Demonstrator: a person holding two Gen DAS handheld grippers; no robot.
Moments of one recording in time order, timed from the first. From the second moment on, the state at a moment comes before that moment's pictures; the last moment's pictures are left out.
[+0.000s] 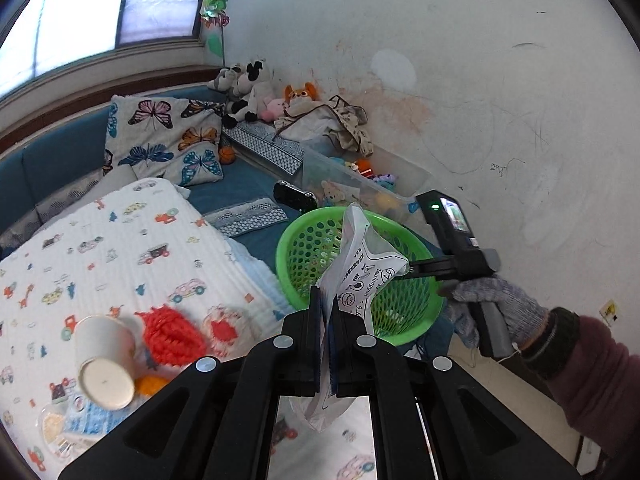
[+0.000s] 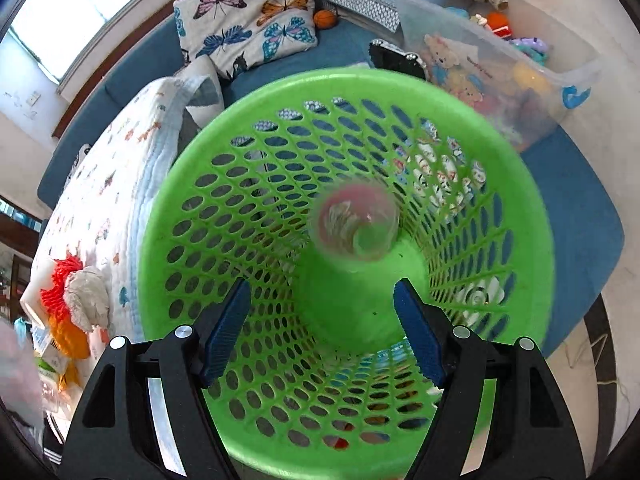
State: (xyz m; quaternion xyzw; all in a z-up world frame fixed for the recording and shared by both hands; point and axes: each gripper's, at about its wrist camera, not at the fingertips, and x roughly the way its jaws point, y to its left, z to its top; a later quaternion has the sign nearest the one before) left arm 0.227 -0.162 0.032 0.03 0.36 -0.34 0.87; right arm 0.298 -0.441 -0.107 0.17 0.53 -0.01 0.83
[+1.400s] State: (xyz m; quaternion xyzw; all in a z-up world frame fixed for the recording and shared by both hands) left arm 0.263 -0.222 0.010 0.01 0.40 -0.28 0.87; right arm 0.215 -0.443 -0.046 0.10 0.45 -0.01 0.89
